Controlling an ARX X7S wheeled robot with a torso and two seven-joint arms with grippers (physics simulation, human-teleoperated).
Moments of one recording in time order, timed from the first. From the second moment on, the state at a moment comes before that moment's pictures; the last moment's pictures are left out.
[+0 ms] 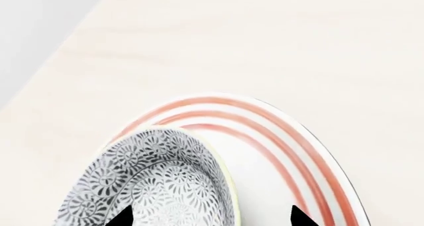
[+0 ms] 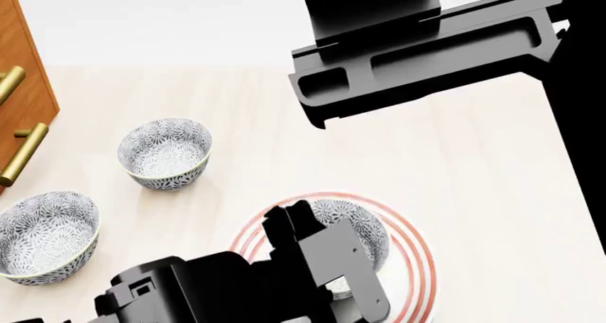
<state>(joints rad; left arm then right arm) -1.14 -0.02 1.36 -0.60 -0.63 -0.47 0.15 1.64 0.91 -0.35 -0.76 1.87 0.92 1.12</state>
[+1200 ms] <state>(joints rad) -1.17 -0.13 1.21 -0.45 -0.81 -0.47 0.15 1.63 0.92 -0.35 -0.77 1.87 0.90 1.12</state>
